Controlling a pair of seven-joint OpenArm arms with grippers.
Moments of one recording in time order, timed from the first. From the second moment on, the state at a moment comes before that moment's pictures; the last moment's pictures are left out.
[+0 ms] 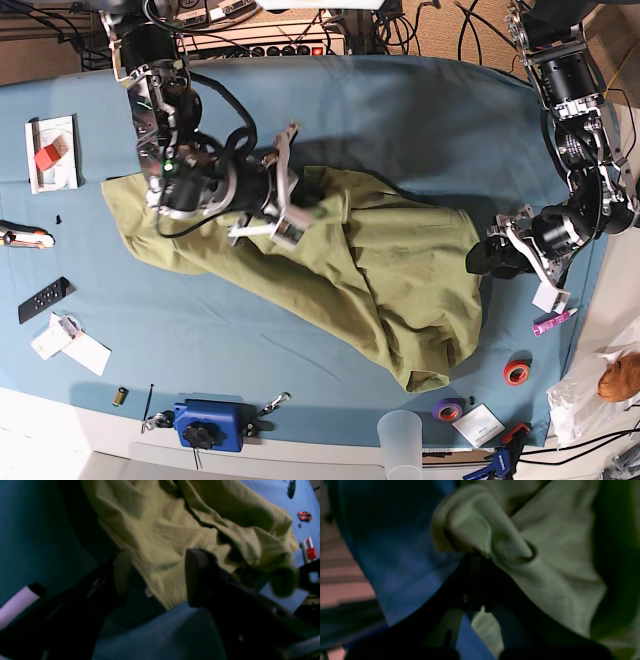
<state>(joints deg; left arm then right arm) -8.9 -13.6 -21.5 88.7 -50.5 -31.6 70.1 4.9 15.4 -12.5 107.0 36.9 39.8 -70.9</state>
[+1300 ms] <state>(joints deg) -8.9 -13.6 -21.5 88.7 -50.5 -31.6 70.0 39.6 19.3 14.3 57.5 5.9 34.8 -43.2</state>
